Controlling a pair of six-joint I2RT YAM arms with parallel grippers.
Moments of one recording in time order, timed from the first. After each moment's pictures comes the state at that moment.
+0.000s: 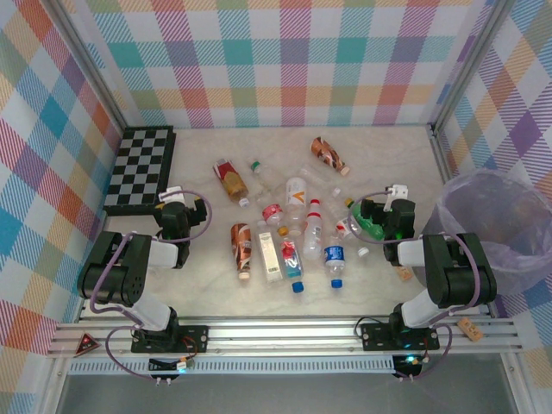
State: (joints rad) left arm -0.10 1.58 0.39 0.81 -0.32 -0.13; right arm 0.04 1.54 0.38 0.76 0.10 0.08
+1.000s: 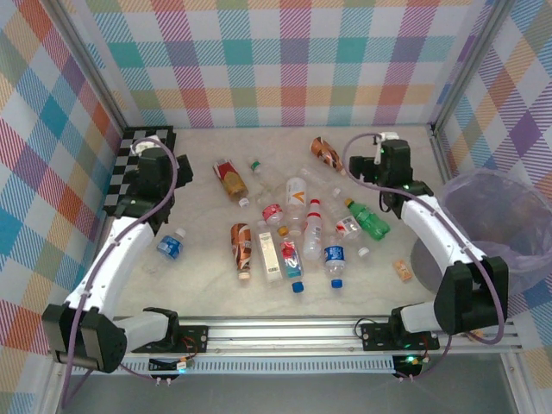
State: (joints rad) left arm -0.17 1.16 1.08 -0.47 -0.47 -0.29; right arm 0.21 1.39 1.09 -0.29 0.15 0.13
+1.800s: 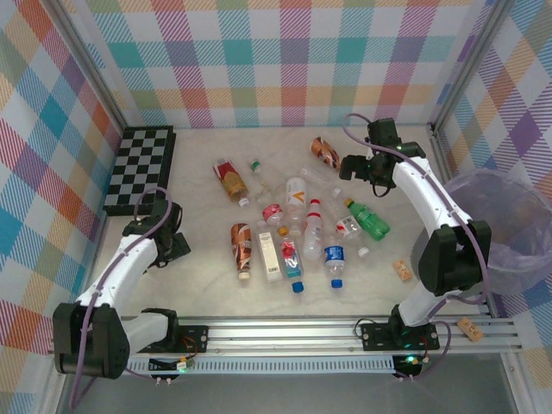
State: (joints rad) left arm -0.08 1.14 0.73 -0.96 -0.36 -0.62; right arm 0.21 1.65 1.48 -0.89 0.01 0.32
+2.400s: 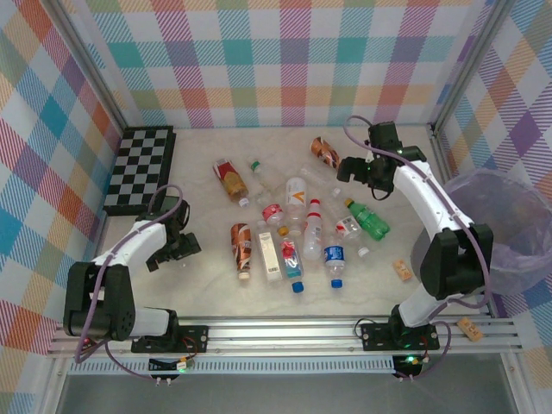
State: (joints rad) left arm -0.08 1.35 0.74 -0.84 -0.22 -0.58; right arm 0.21 1.61 1.43 -0.86 -0.06 0.36
